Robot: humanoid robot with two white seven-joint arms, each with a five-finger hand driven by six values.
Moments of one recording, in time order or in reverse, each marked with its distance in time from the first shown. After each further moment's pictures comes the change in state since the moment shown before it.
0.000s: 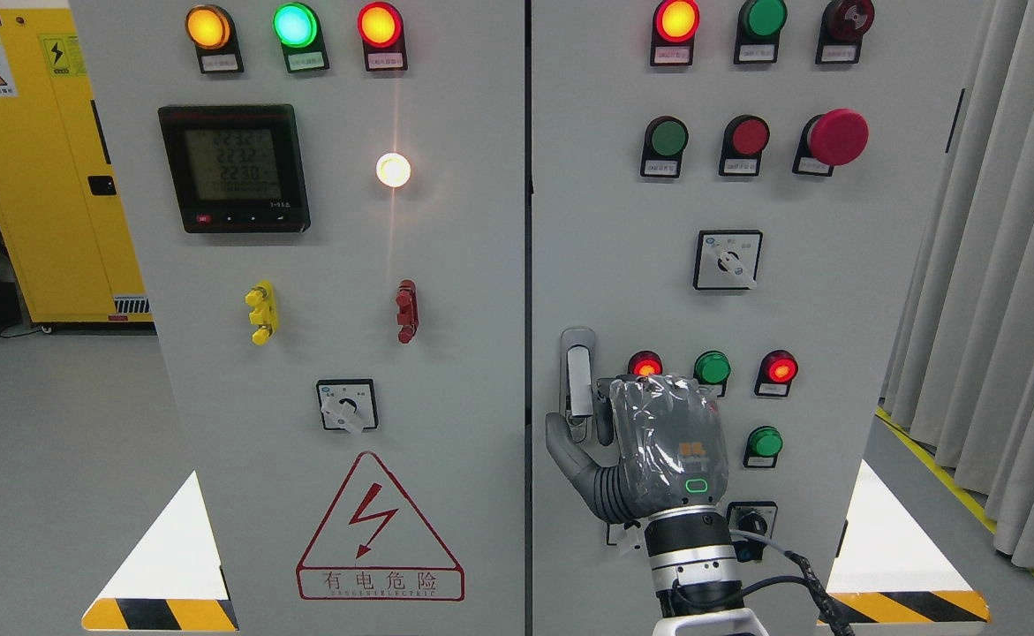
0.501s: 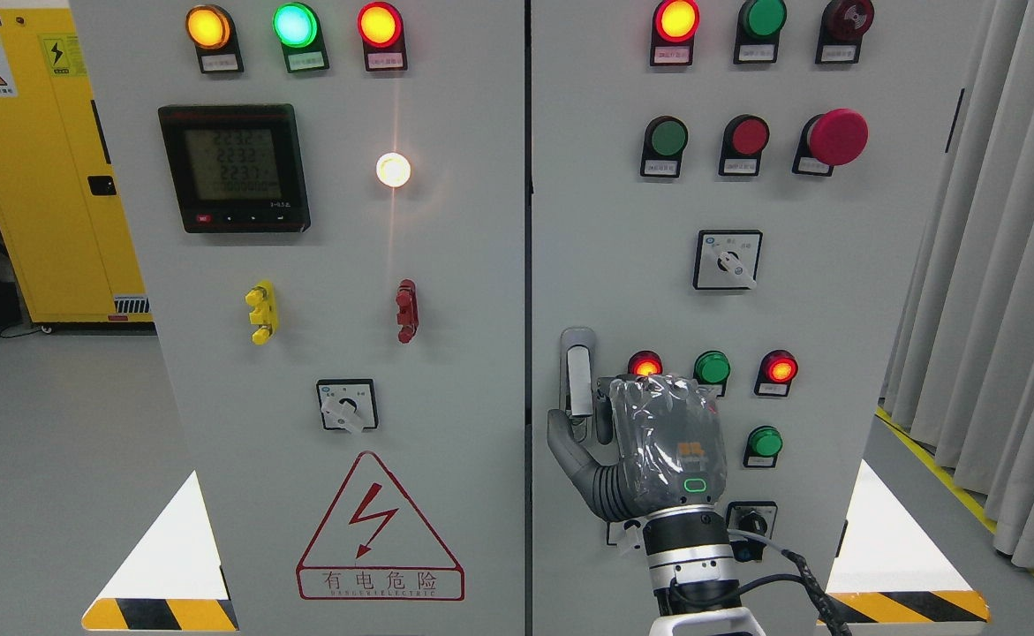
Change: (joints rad) left arm 0.000 0.000 0.000 0.000 0.000 0.000 0.000; right arm -0.004 0.005 -0.001 0.009 -0.002 0.002 -0.006
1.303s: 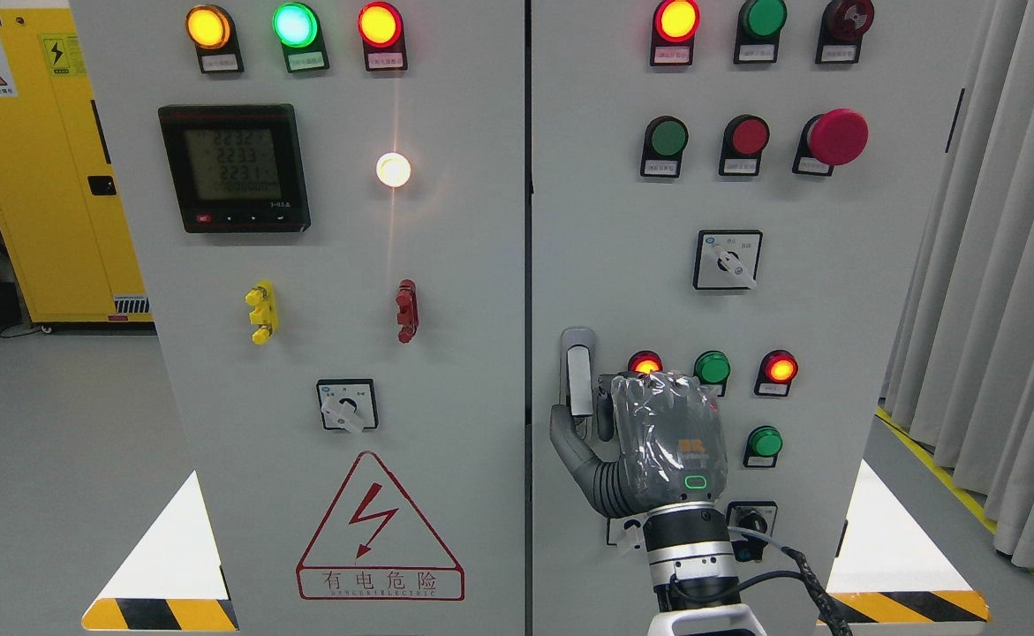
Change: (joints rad) left arm 0.000 0.000 0.000 0.000 0.000 0.000 0.000; right arm -0.004 0.003 -0.007 0.004 -0.001 0.006 -0.002
